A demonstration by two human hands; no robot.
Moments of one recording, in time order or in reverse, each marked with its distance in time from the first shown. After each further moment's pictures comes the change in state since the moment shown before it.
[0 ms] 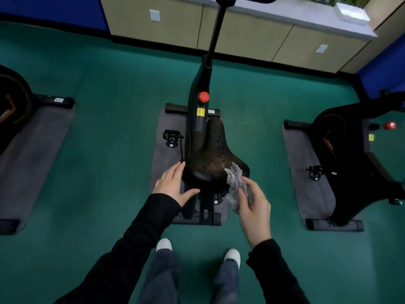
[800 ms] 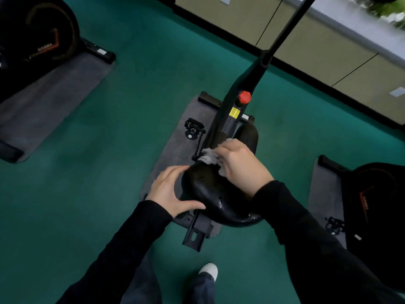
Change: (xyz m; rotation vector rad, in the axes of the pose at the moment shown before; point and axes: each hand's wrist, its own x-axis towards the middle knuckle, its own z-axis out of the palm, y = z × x) left_hand 0.022 -0.007 0.043 -0.480 0.229 -0.189; right_hand 0.184 -0.015 0.079 -0.803 -0.736 -0.914
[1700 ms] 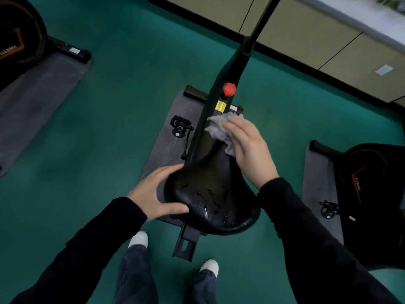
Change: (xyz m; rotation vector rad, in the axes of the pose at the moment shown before) left_hand 0.031 0.008 -0.019 -0.137 -0.298 0.098; right_hand -0.004 0.054 0.004 0.244 0.405 0.182
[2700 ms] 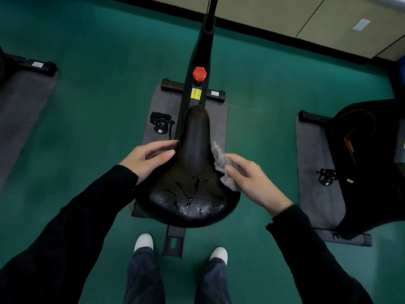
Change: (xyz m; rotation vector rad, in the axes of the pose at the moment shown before) left_hand 0.068 0.033 0.015 -0.306 -0.011 -0.115; right_hand -0.099 0.039 0.000 0.632 -0.217 0.442
